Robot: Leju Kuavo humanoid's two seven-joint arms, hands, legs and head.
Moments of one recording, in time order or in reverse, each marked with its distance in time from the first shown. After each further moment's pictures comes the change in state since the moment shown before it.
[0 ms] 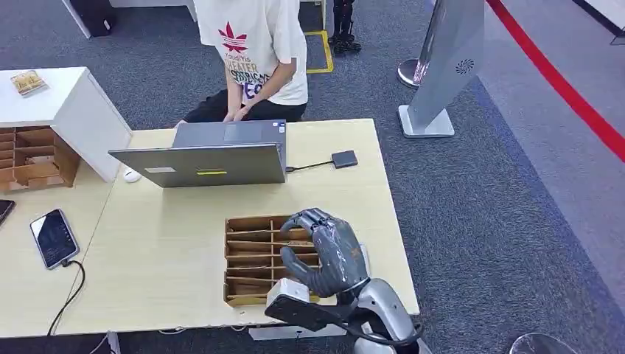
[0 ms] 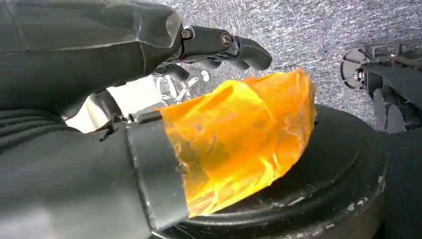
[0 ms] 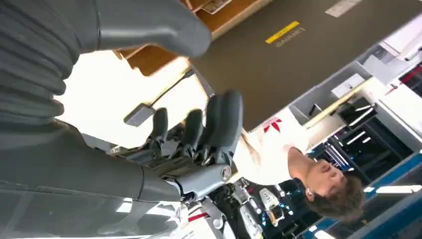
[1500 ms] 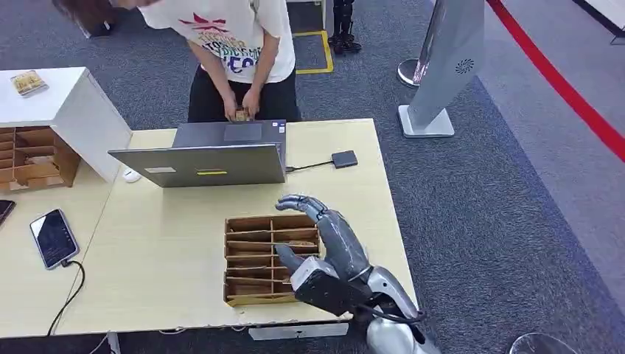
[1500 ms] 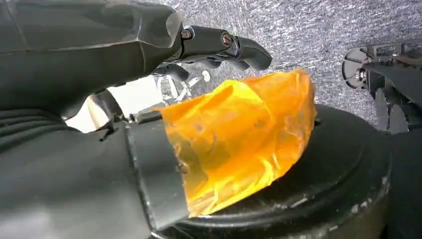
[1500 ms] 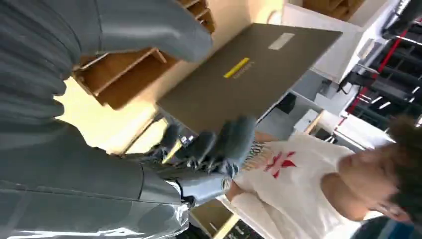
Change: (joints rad) left arm 0.001 0.003 -0.008 0.000 0.008 0.002 0.003; right arm -0.021 0.010 -0.066 -0.029 -0.360 0.161 -0.092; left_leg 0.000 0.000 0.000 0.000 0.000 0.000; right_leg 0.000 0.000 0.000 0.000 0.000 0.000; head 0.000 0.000
